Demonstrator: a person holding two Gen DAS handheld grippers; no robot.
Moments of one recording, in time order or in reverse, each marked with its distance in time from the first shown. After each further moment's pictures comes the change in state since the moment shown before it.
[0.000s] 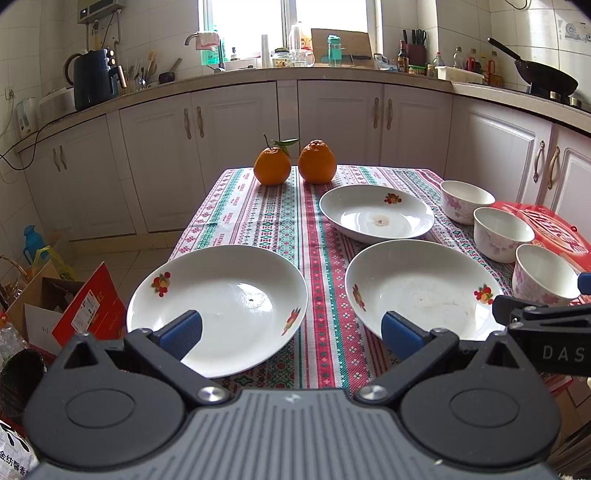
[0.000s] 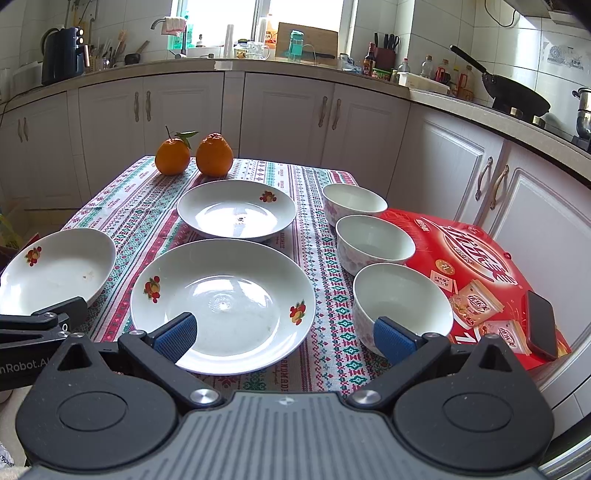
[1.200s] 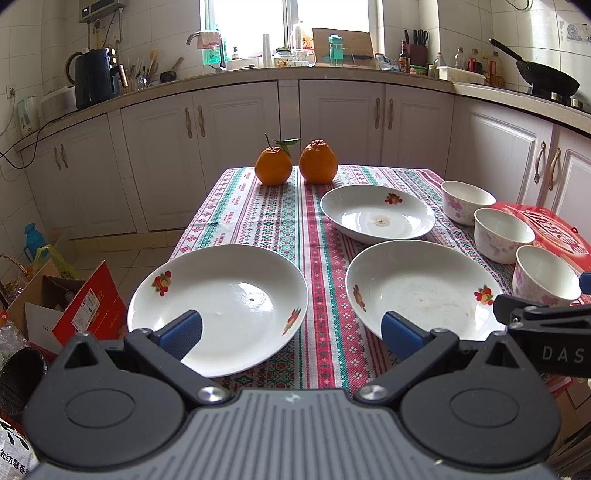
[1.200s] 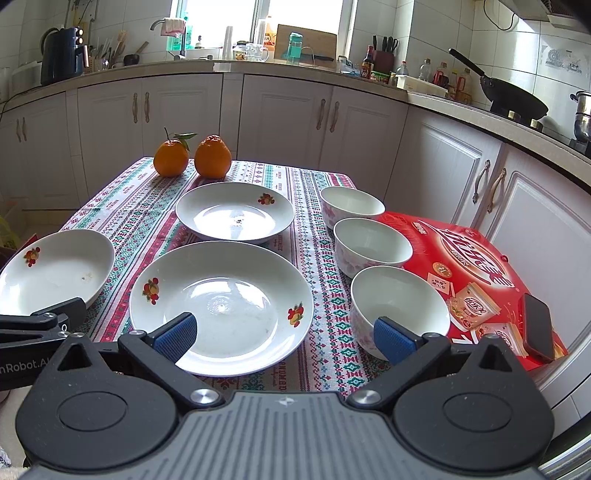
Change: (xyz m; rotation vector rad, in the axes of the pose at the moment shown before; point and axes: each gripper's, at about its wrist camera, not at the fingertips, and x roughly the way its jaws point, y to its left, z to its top) left arm -0.002 0.001 -0.001 -0.004 -0.001 0.000; right arm -0.002 -0.001 0.002 -0.002 -0.005 -0.006
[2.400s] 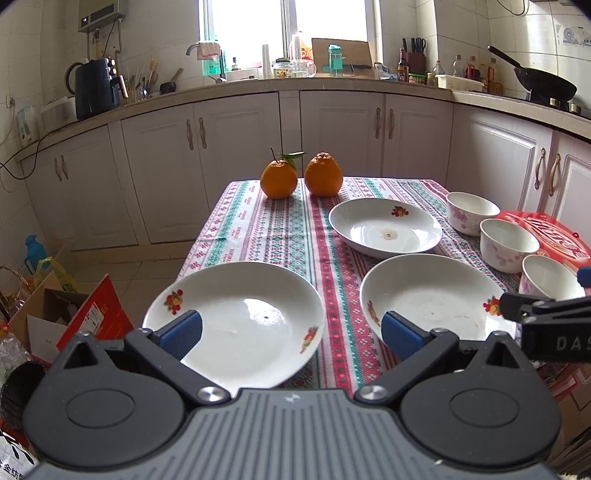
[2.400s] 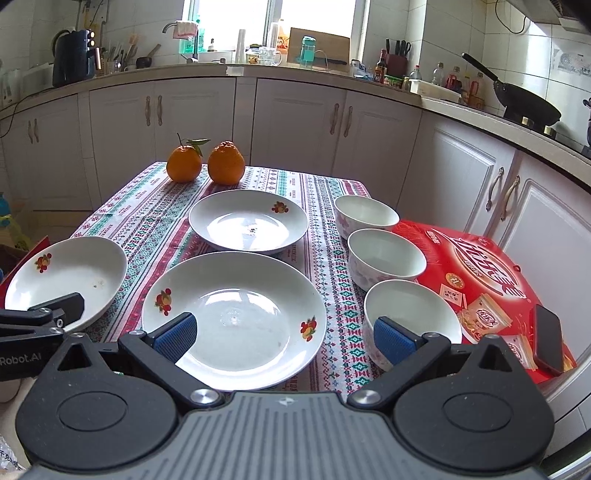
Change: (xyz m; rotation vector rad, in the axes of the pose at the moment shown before) left arm 0.000 0.018 0.008 0.012 -0.036 0.001; right arm 0.003 0.002 0.013 -0.025 -0.017 0.039
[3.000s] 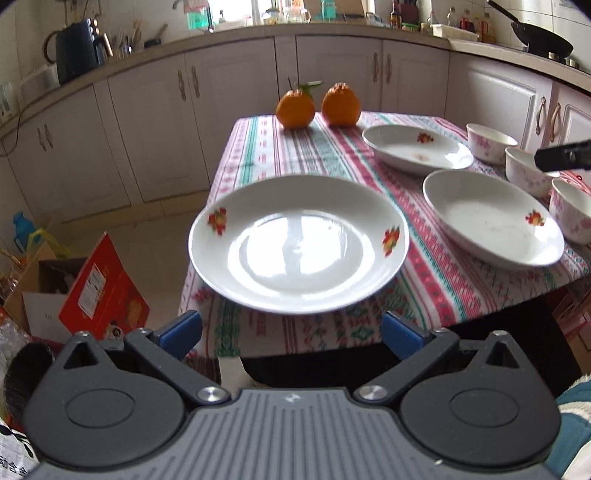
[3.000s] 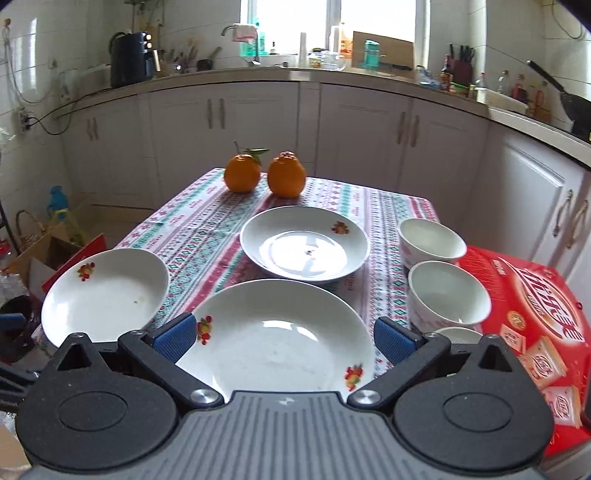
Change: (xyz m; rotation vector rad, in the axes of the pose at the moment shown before) left arm 0.036 0.071 -0.052 0.051 0.168 -0.059; right arm 0.033 -0.001 0.031 -0.075 -0.001 0.244
